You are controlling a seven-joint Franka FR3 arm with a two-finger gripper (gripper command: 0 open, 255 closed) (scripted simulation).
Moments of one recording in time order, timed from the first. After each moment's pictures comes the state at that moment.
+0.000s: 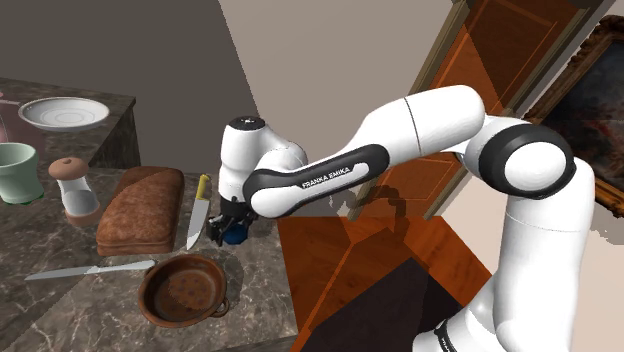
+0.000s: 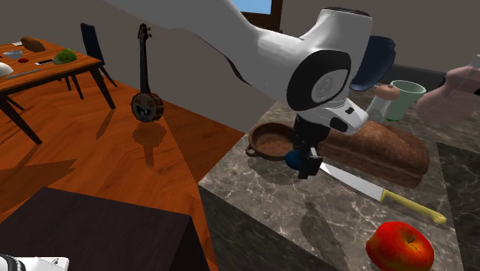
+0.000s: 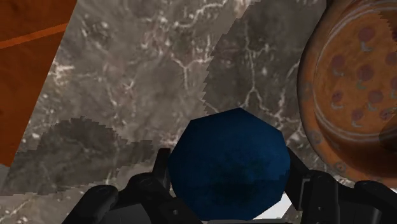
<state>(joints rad) 0.23 0.50 0.44 -1.80 -0.27 2.24 0.64</state>
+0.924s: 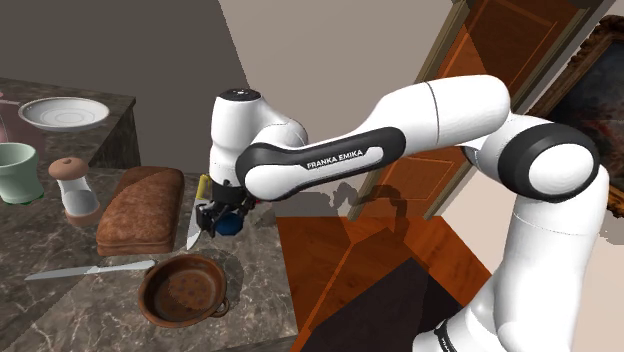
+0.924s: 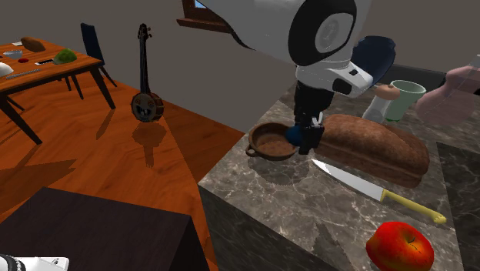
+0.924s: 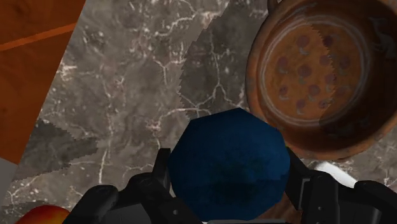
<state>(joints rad) 0.25 0.44 0.48 -1.72 -0.23 2.11 0.66</state>
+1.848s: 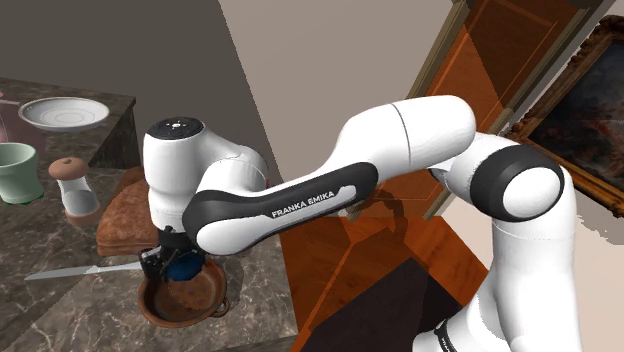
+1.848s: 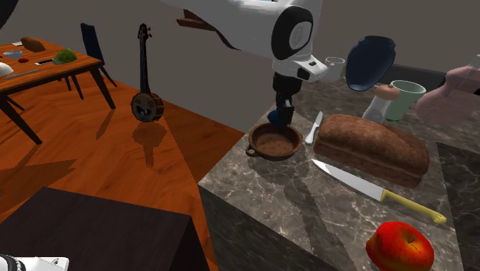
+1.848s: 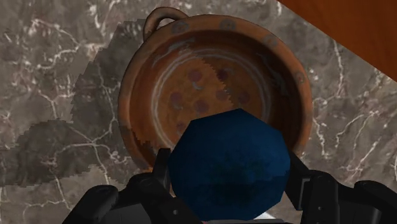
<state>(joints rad) 0.45 0.61 0.48 -1.55 -0.31 2.08 0.86</state>
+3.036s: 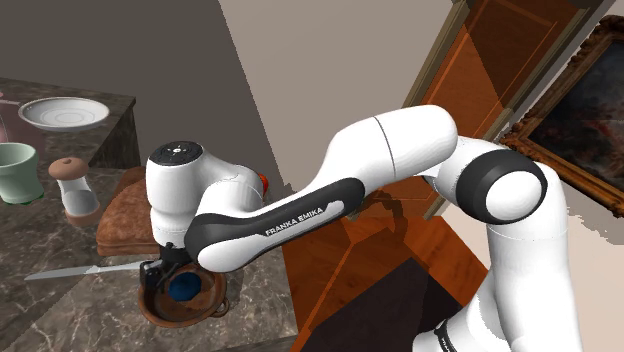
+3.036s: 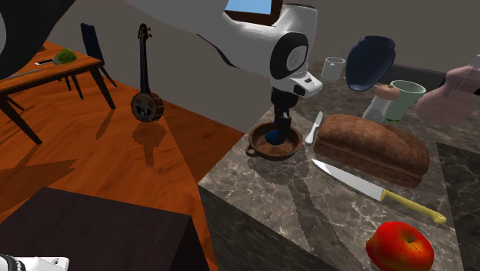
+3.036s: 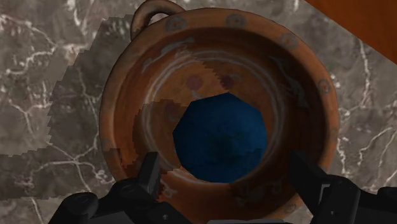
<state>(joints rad) 0.46 0.66 0.46 -1.57 -0.34 2.15 0.88</state>
